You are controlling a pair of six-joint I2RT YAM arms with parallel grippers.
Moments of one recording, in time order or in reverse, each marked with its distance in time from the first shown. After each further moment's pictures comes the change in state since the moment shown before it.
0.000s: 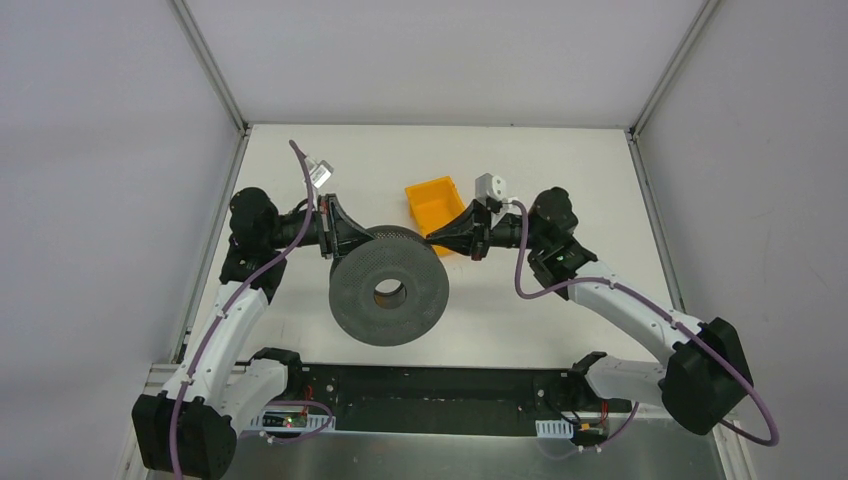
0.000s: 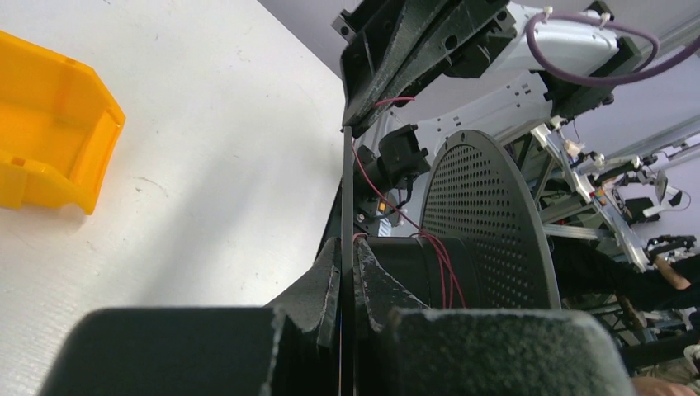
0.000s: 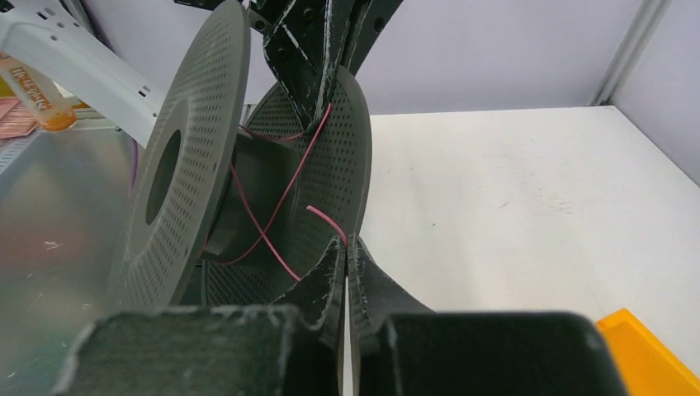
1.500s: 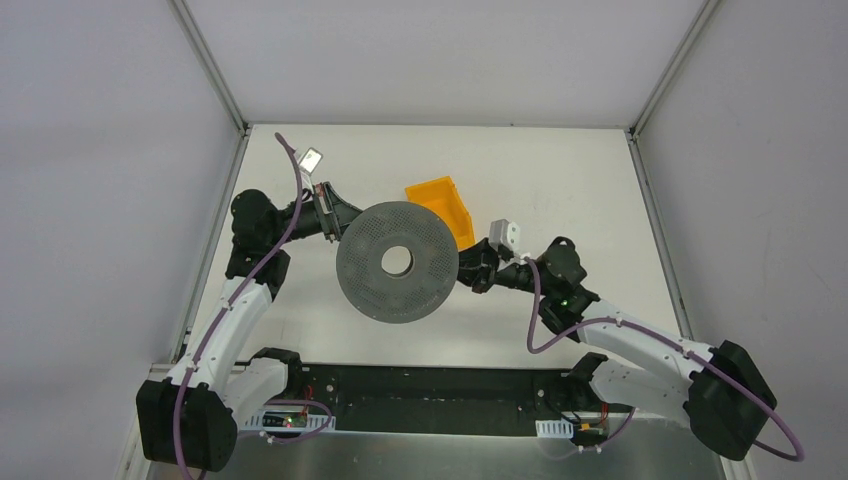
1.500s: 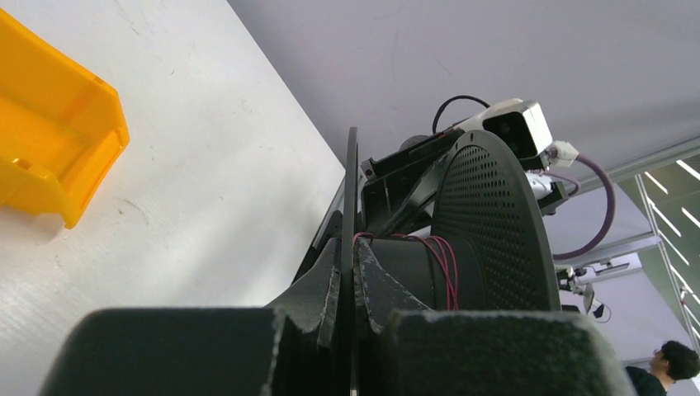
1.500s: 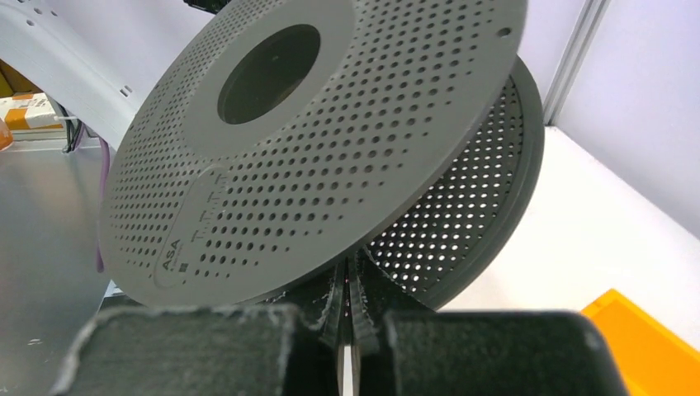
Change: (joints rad) left arm 0.003 0.050 -0.043 0.214 -0.177 -0.328; right arm 0.151 -0.202 -0.325 0.235 0.300 -0.020
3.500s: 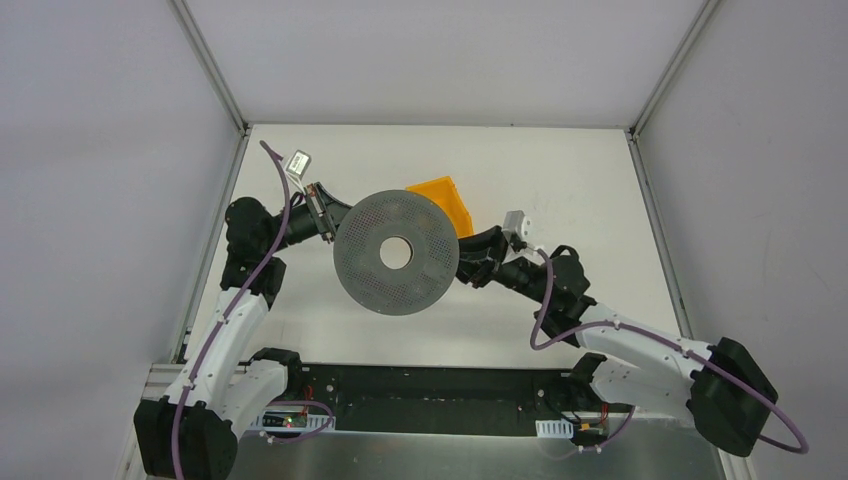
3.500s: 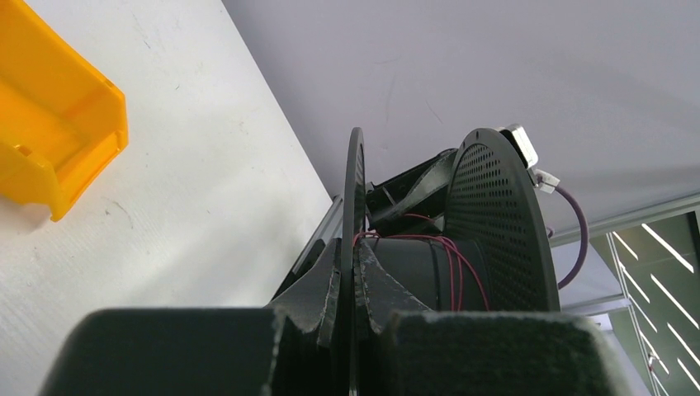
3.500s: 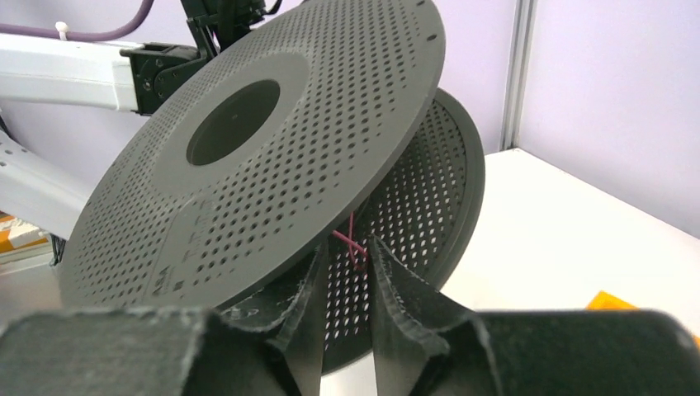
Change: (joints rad) left arm 0.007 -0.074 -0.021 -0.061 -0.112 -0.089; right arm 0.068 0.034 -0.022 0.211 0.240 0.156
